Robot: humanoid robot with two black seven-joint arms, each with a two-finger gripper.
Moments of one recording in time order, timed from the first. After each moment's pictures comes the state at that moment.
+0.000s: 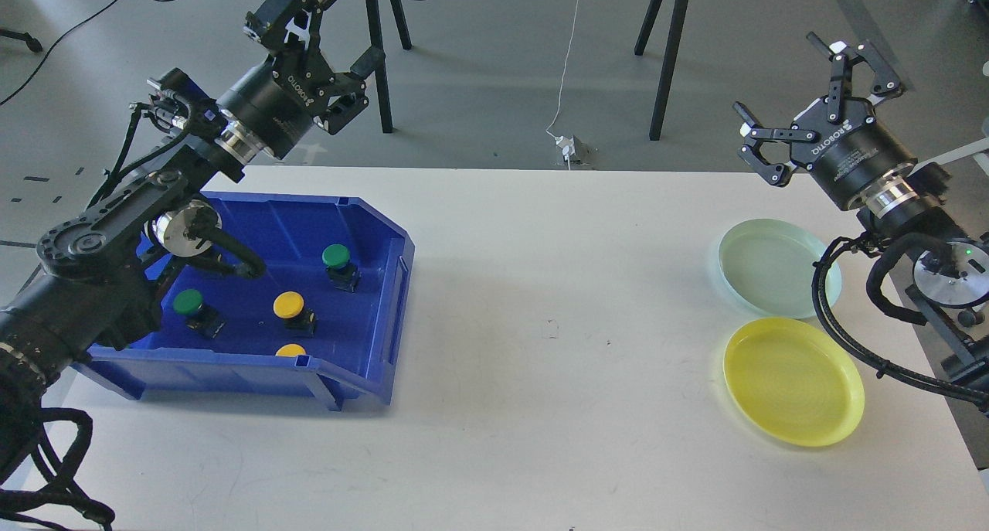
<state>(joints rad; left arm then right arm) -0.83 0.35 -0.75 -0.80 0.56 -0.49 -0.49 0.57 -0.52 0.96 1.04 0.02 0.44 0.10</state>
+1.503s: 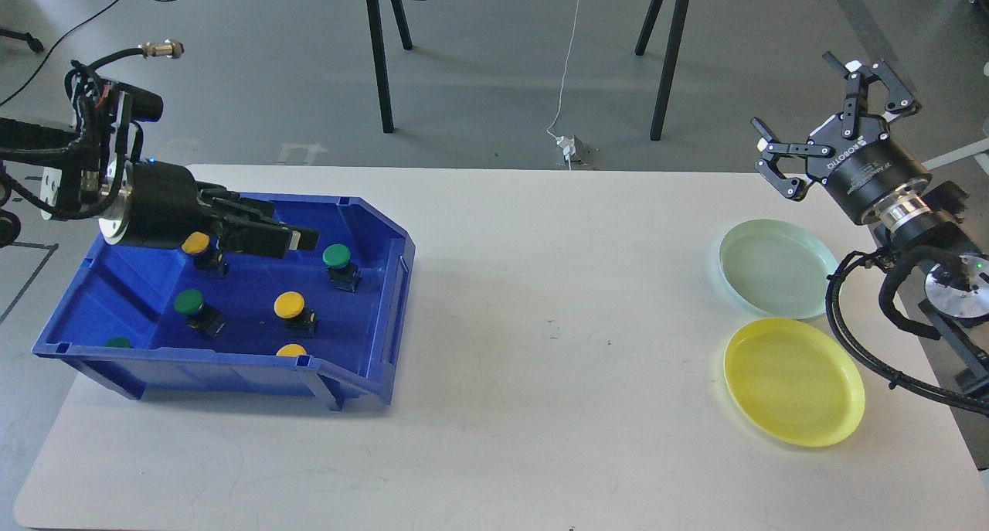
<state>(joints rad) -1.28 0.95 0.11 -1.27 1.54 -0.49 -0.49 0.53 -0.56 0.97 1.03 0.02 0.41 0.11</state>
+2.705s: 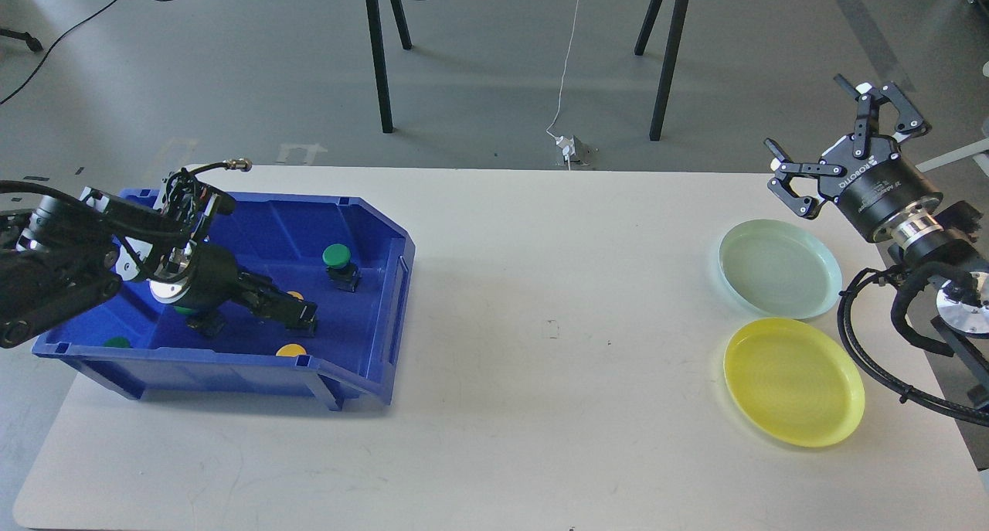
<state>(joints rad) -1.09 0.66 0.17 -0.90 1.58 -0.46 -0.49 0.49 -0.58 0.97 1.02 0.02 0.41 0.11</state>
